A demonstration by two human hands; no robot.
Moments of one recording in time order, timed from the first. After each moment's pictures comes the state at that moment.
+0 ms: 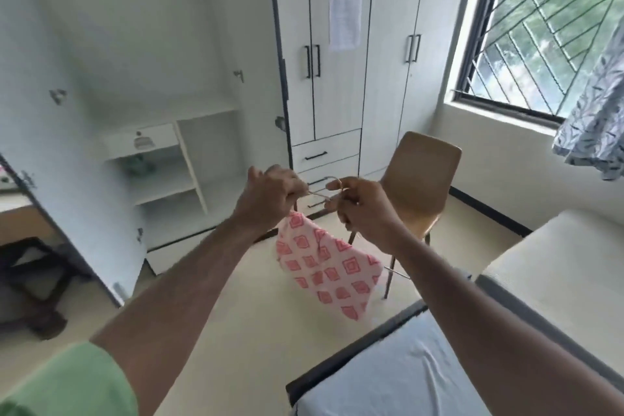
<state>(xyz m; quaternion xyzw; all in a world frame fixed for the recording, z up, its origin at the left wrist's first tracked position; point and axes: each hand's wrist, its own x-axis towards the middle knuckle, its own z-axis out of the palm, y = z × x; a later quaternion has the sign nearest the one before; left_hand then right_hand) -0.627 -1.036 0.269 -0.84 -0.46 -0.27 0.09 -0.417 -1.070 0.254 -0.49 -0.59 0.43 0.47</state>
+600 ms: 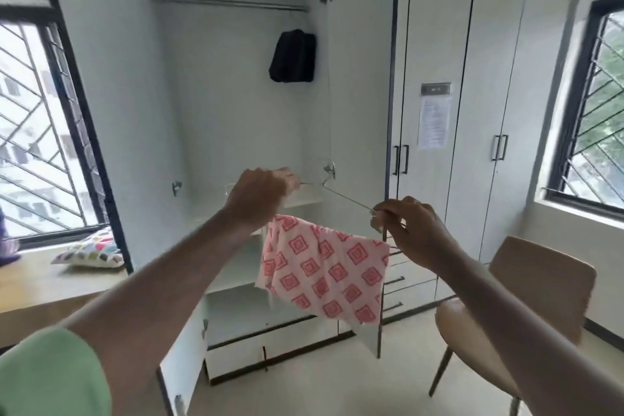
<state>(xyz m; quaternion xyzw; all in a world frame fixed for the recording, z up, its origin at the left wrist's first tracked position) -0.937 -0.906 0.467 -0.77 -0.49 -0.21 0.35 -0.644 -0.898 0.403 -0.43 -0.80 0.02 0.42</state>
